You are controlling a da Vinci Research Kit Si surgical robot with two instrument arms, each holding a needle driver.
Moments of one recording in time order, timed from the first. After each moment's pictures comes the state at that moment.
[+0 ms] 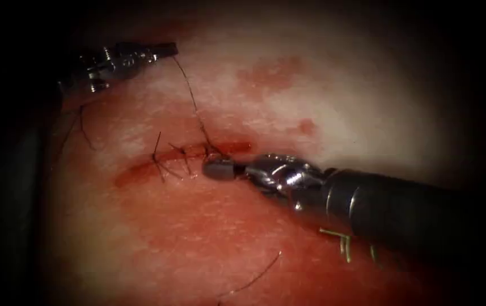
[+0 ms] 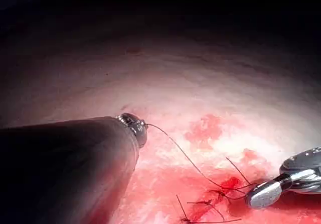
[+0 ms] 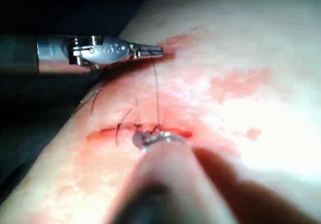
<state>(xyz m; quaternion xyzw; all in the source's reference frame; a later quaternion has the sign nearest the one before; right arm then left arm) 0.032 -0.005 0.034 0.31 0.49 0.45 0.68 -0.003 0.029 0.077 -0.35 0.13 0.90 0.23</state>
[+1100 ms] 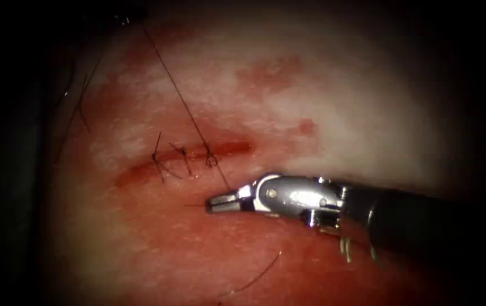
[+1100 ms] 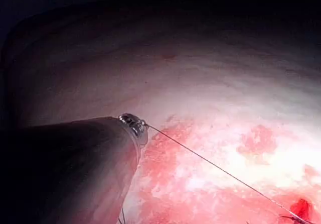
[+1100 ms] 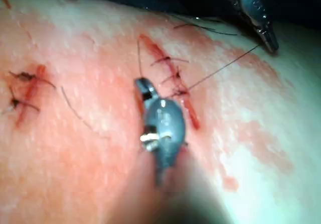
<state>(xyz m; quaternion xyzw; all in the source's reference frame) 0.032 -0.008 0.032 0.11 0.64 0.01 0.76 0.005 0.036 0.082 -0.31 0.16 0.90 0.26</state>
